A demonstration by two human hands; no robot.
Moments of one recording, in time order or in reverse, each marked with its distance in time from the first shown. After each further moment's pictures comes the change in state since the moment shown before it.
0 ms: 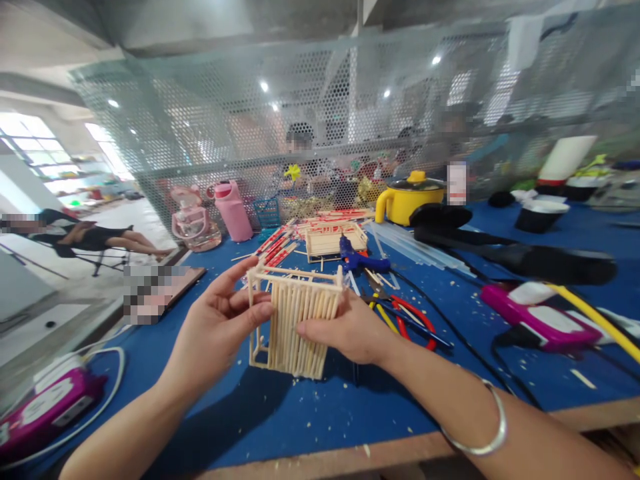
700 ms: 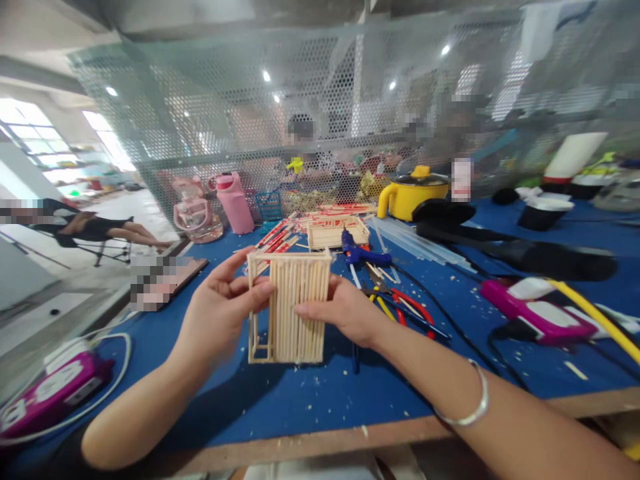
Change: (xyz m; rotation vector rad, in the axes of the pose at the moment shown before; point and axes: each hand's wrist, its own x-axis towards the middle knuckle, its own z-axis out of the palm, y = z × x) left_hand 0.007 -0.003 -0.003 -0.066 0.074 -0.026; right_hand 0.007 0.018 0.005 0.294 0.023 0.144
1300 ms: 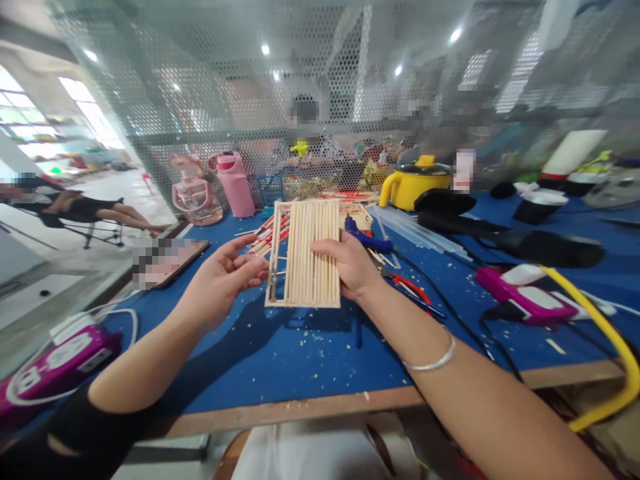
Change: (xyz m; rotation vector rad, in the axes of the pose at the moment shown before) left_hand 0.013 -0.005 -0.037 0.124 -0.103 -0.021; right_hand 0.033 -0.018 0.013 0.170 0.343 0.034
